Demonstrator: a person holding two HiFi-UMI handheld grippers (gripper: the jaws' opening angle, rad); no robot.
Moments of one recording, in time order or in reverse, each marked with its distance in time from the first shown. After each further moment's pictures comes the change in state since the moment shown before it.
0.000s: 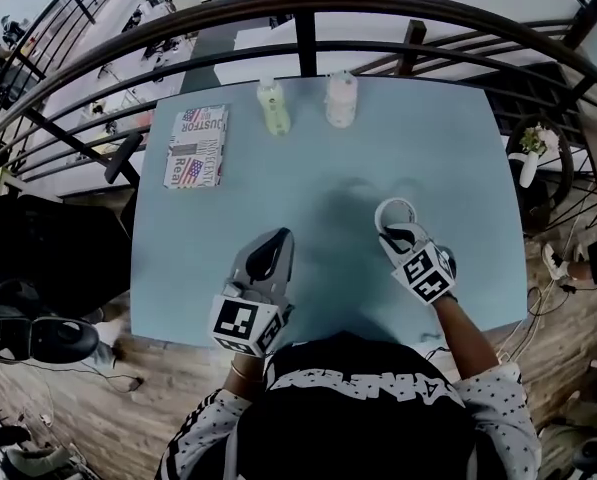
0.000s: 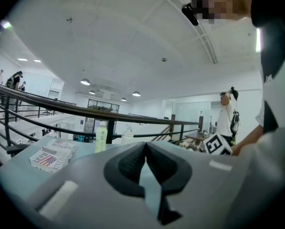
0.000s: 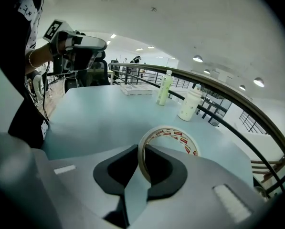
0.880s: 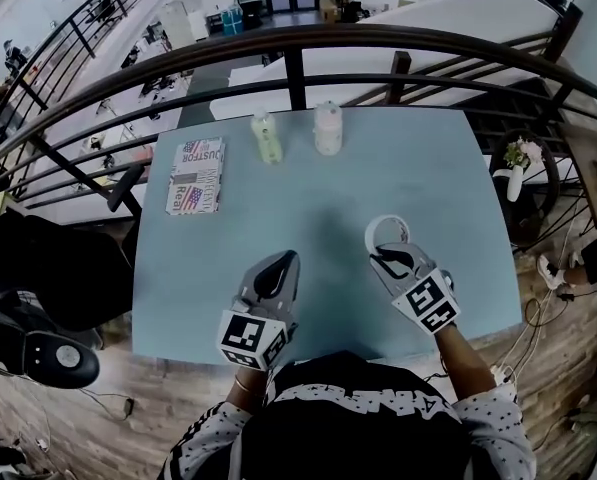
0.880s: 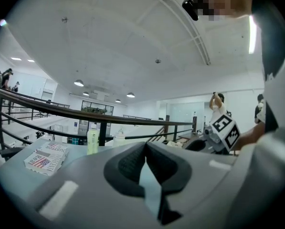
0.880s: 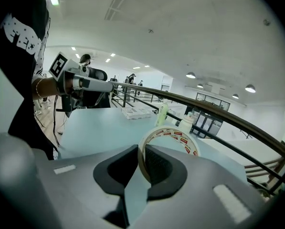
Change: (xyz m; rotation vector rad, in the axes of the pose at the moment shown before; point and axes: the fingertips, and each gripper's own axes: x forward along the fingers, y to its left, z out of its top) left arm -0.018 -0.044 0.013 0.028 -0.020 -0.070; right arm -0.094 0.024 0.067 0.044 -0.214 -0.047
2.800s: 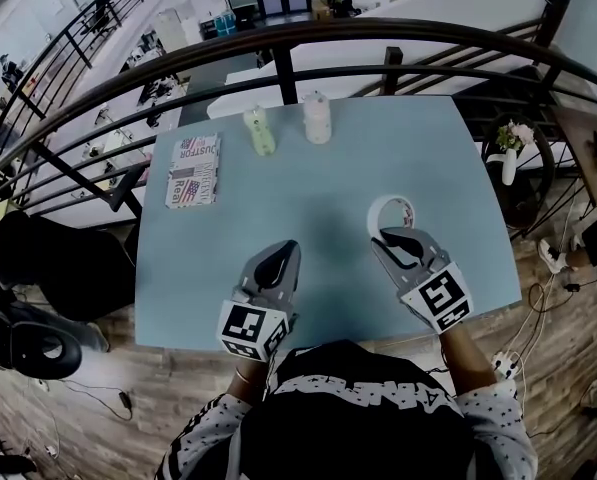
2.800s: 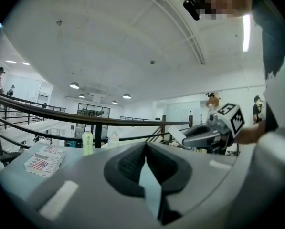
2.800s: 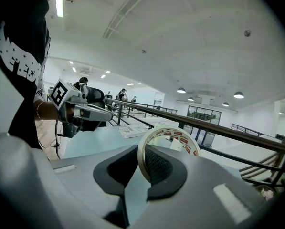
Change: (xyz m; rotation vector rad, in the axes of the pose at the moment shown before) left arm -0.017 -0.043 0.010 0.045 -0.009 -0.031; right arm -0.078 0.007 0.046 0.057 -0.207 -0.084
